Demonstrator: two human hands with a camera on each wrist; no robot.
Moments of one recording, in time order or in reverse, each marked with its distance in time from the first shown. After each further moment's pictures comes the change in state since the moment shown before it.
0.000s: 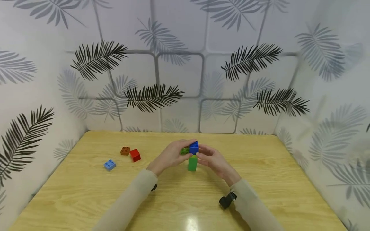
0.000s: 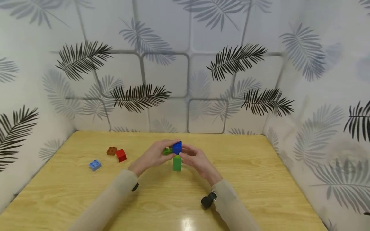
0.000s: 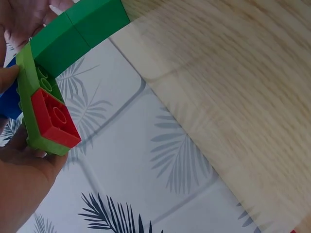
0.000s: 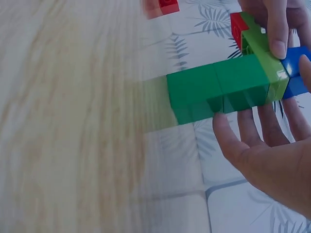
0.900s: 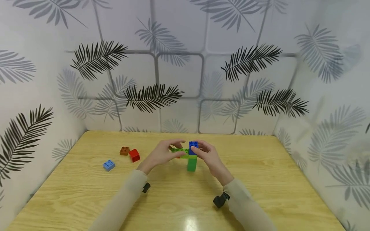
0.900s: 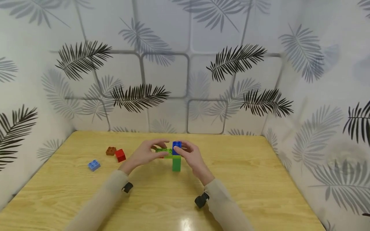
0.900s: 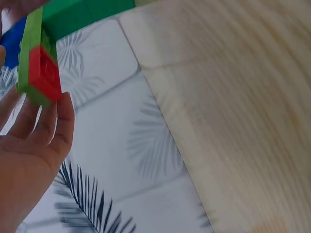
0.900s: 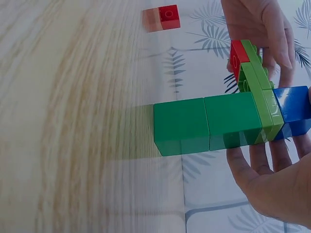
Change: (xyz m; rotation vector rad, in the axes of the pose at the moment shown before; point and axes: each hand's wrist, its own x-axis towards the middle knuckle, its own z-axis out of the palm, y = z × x) left_hand -0.016 -0.032 -0.013 -0.274 0.036 -0.133; right_hand 0.005 -0.013 0.028 -0.108 0.214 -0.083
